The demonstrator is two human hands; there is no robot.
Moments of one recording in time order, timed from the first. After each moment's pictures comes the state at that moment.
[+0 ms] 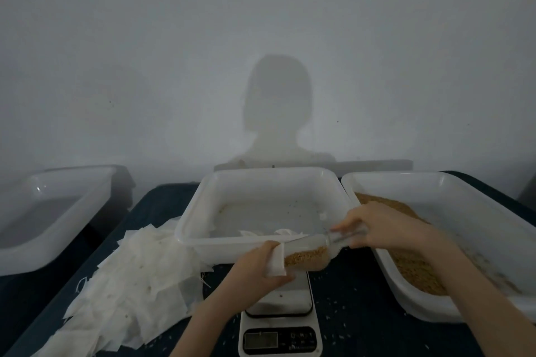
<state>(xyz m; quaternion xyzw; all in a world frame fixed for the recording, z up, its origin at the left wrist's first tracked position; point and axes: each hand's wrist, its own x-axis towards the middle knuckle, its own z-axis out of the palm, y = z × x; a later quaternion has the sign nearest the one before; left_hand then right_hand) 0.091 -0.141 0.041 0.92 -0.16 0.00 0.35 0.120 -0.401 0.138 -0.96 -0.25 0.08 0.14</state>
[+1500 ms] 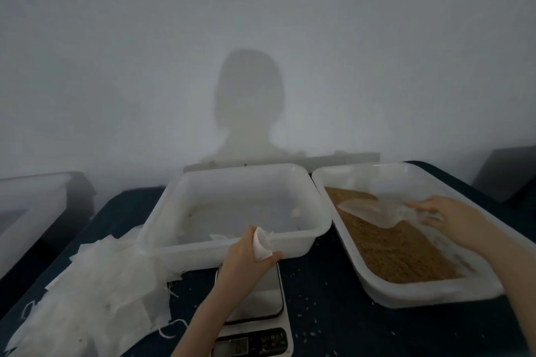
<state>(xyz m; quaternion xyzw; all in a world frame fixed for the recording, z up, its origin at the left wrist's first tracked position) 0.122 -0.186 0.027 0.90 -0.08 0.08 0.41 0.116 -0.573 0.095 -0.99 0.00 -0.07 0.12</state>
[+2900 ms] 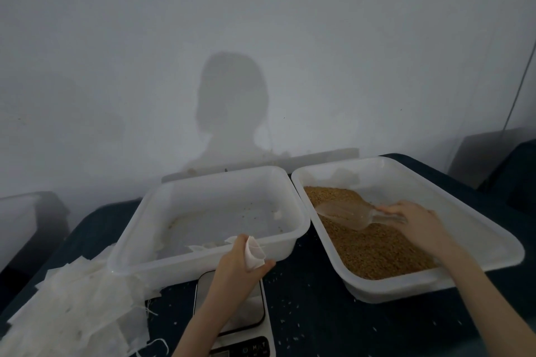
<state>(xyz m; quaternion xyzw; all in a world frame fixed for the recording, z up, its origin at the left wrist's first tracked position) 0.123 -0.207 0.022 0.91 -0.11 0.07 0.40 0.129 -0.571 0.053 -0.97 0.05 -0.11 0.19</state>
